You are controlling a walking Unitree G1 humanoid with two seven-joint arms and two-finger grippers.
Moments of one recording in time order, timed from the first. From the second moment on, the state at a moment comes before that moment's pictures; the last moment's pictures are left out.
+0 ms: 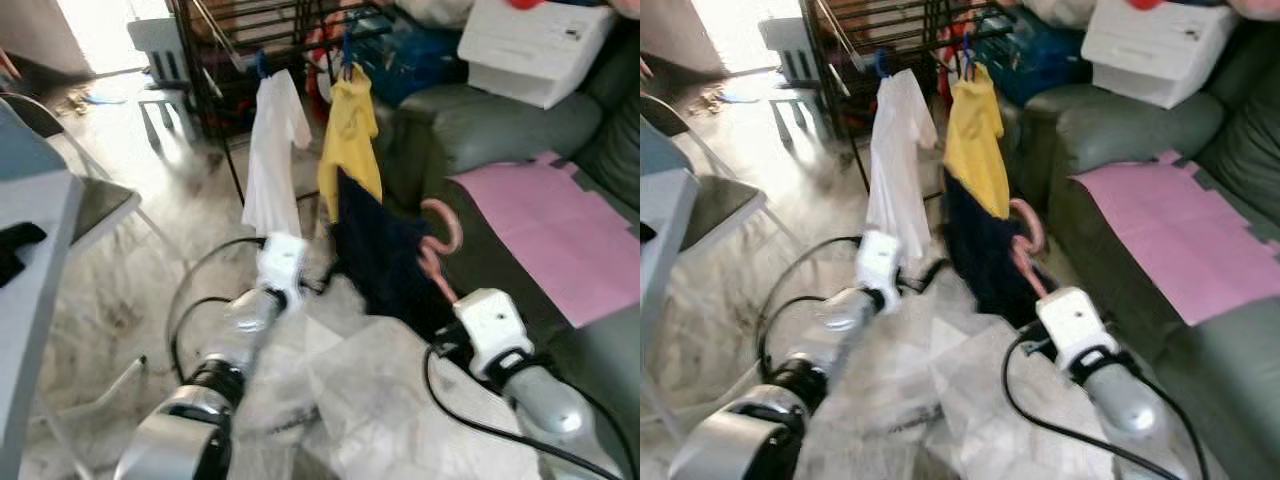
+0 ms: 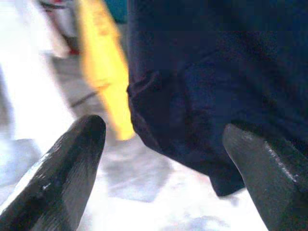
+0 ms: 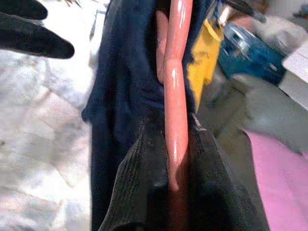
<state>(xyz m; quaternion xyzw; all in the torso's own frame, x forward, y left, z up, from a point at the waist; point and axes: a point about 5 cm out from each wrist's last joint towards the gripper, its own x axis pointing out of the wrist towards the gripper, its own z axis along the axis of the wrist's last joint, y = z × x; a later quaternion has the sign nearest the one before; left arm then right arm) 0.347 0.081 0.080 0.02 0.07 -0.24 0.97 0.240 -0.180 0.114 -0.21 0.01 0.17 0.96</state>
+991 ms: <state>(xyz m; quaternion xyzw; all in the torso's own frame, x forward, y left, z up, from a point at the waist) 0.344 0.052 0.085 0.00 0.06 -0.27 0.96 0.231 -0.190 0.105 -0.23 0.04 0.17 0.96</state>
